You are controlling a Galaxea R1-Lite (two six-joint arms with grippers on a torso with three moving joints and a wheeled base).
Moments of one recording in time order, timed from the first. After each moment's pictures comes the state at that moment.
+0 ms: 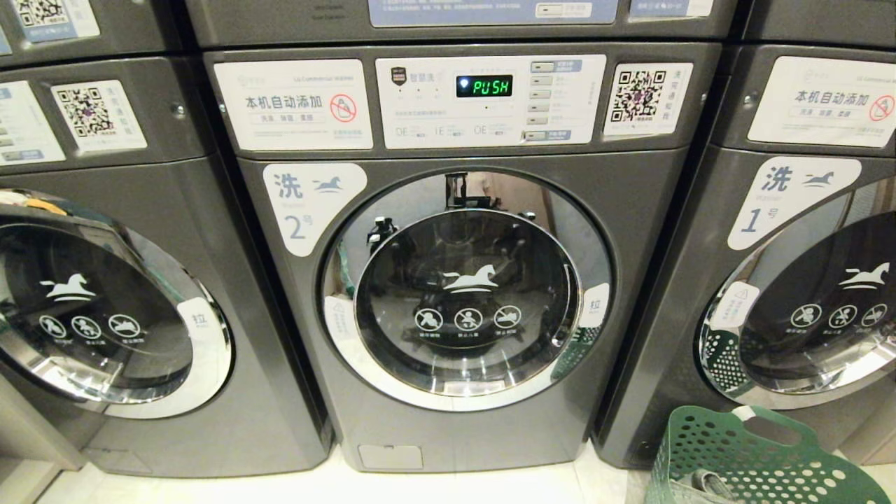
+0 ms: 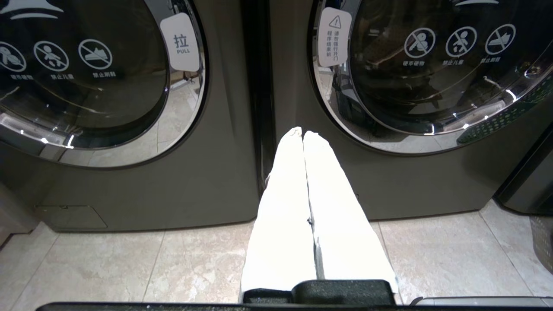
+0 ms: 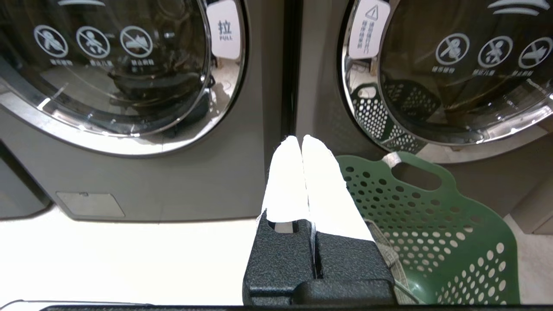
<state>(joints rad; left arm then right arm) 0.01 0.00 0.00 0.01 0.00 0.04 0.00 0.00 0.00 0.00 0.00 -0.01</state>
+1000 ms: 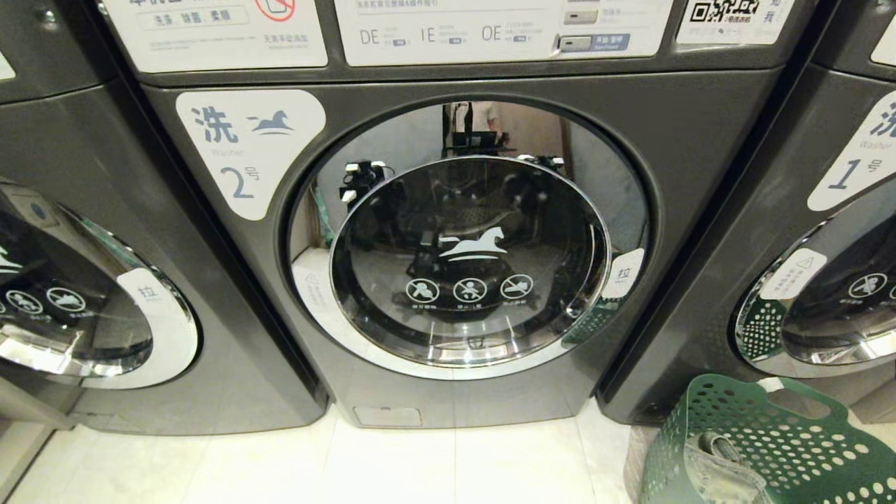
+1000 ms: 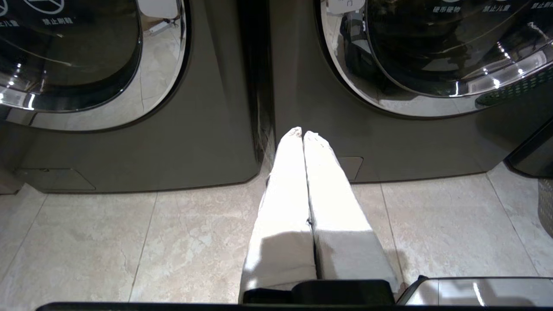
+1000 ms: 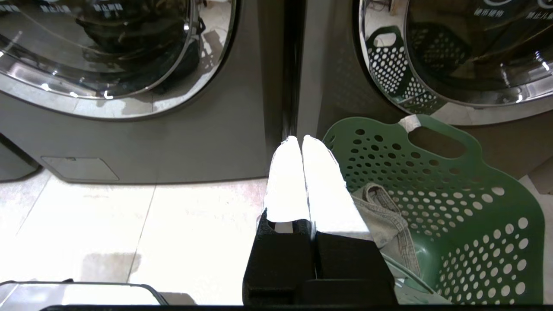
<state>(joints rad) 0.01 0.00 0.00 0.01 0.00 0.03 0.00 0.00 0.00 0.00 0.00 0.00</state>
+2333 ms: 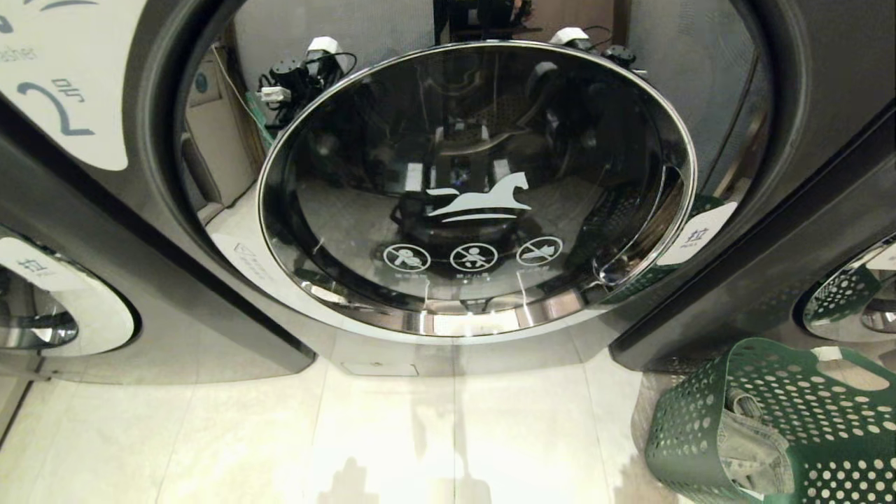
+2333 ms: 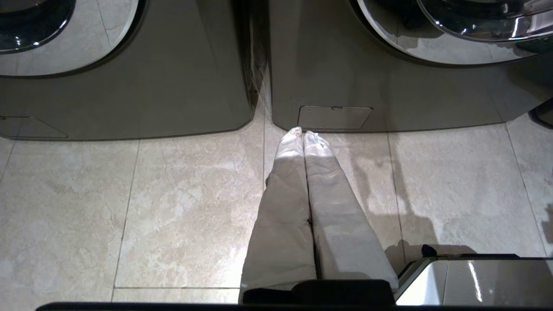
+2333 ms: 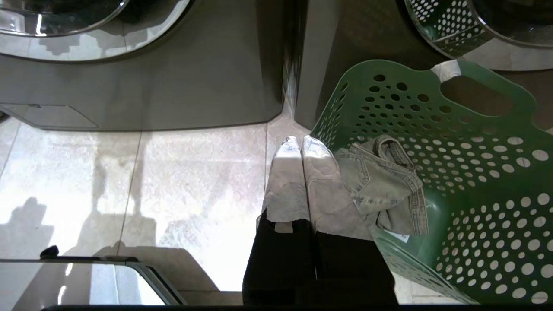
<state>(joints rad) 0.01 0.00 0.00 0.01 0.00 0.01 0.00 0.00 0.00 0.00 0.00 -0.01</state>
